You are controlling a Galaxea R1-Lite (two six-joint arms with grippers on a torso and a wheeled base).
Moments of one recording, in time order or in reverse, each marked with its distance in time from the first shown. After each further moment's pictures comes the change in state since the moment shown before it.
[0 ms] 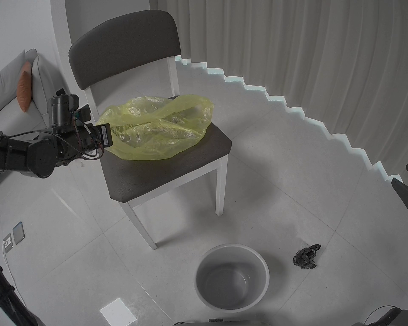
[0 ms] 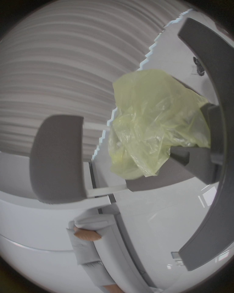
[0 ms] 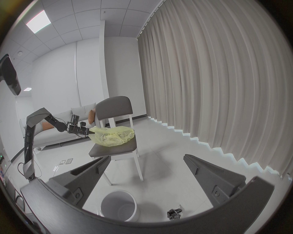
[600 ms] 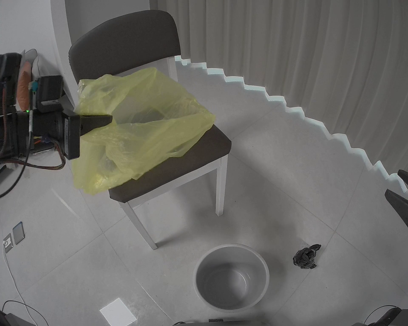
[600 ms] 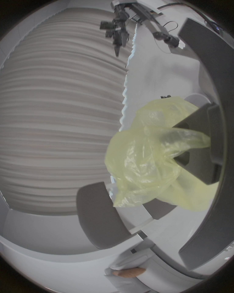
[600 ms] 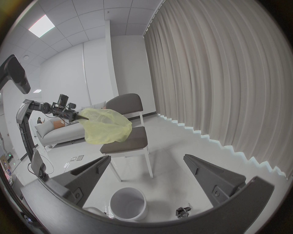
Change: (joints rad) left arm -0.226 -0.514 0.064 0.451 -0.239 0.296; right arm 0.061 0.013 0.013 0.008 0.056 0.002
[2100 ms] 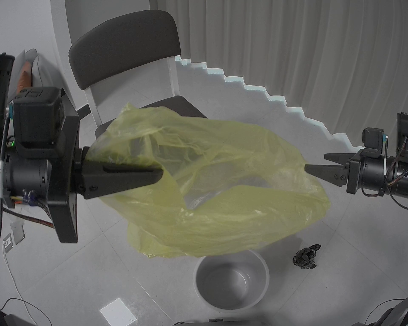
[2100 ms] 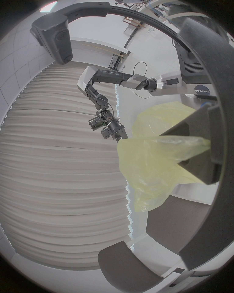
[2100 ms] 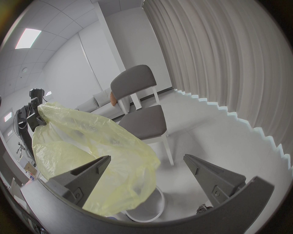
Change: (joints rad) left arm -0.323 -0.083 0.047 0.112 -0.201 0.186; right arm 0.153 0.621 -0.334 -0.016 0.076 0.034
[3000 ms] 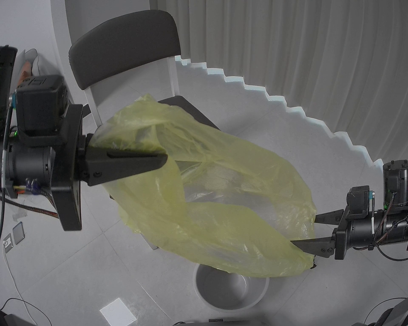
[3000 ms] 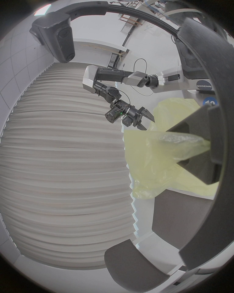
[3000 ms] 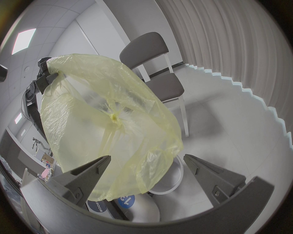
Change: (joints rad) left arm 0.005 0.017 -0.019 -0.039 -0.003 0.019; right arm 0.139 -0.030 0.267 0.001 0.005 -0.003
